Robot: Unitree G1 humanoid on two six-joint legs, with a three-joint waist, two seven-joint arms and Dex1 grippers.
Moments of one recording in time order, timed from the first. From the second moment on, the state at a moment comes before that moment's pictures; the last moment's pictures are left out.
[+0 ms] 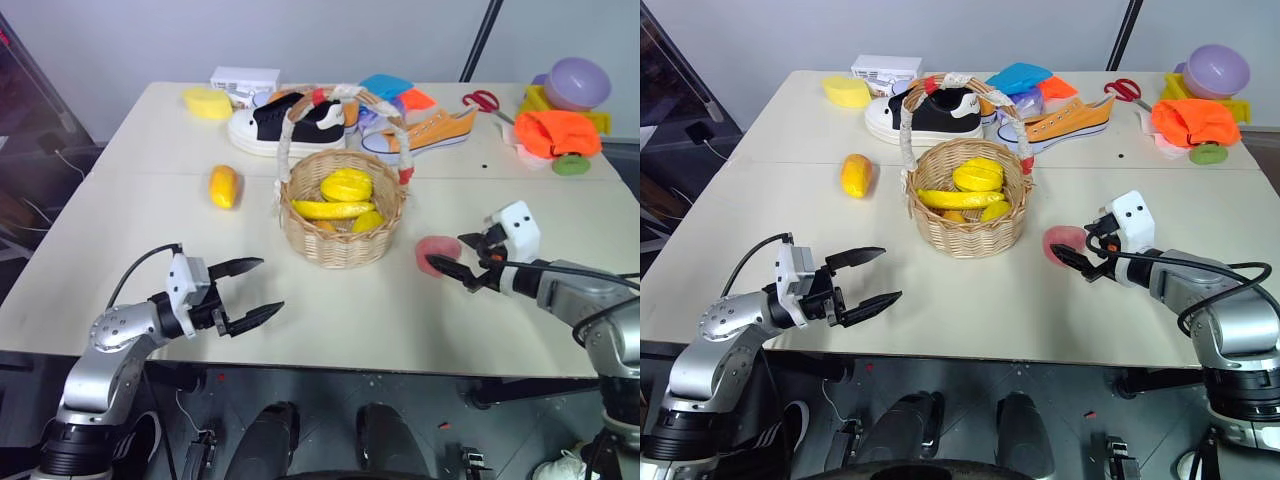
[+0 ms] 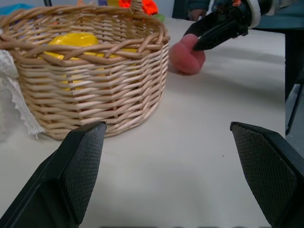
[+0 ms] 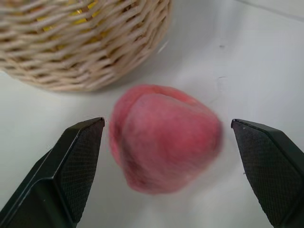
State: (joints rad) left arm -0.01 0.56 0.09 -0.26 -0.49 0.17 -1.03; right arm -0.25 -0.77 -0.18 -0.25 0.53 0.87 0.60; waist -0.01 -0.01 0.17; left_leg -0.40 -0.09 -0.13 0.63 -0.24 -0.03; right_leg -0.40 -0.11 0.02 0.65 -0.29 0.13
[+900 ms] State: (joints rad) left arm 0.03 0.59 0.09 -0.30 -0.53 0.19 -1.02; right arm -0.32 -0.71 -0.13 -0.15 0.48 0.87 0.60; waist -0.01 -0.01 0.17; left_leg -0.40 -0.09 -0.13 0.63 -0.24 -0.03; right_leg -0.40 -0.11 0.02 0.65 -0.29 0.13
